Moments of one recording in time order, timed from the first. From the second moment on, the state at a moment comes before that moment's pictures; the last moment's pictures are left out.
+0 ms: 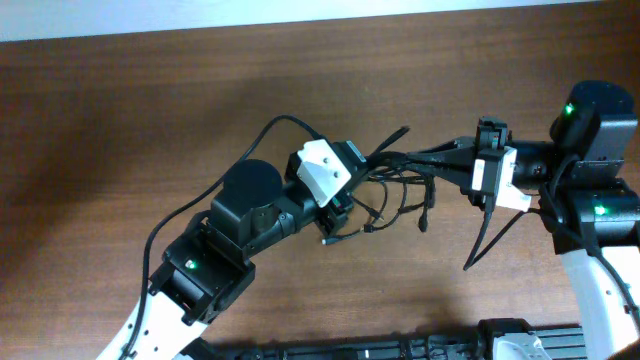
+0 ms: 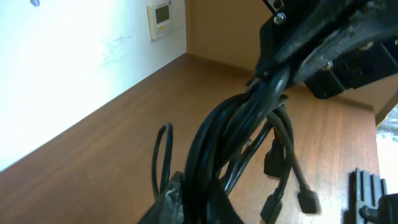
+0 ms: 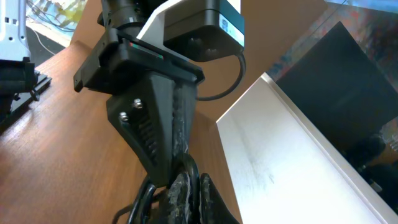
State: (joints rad) left arm -0.72 1.07 1.06 -0.24 0.30 0.09; right arm -0.05 1.08 1.14 -0.47 -1.44 -1.07
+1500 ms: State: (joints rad) left arm -0.73 1.03 1.06 -0.08 0.01 -0.32; right arm -0.05 1.08 1.14 -0.48 -1.34 -1.00
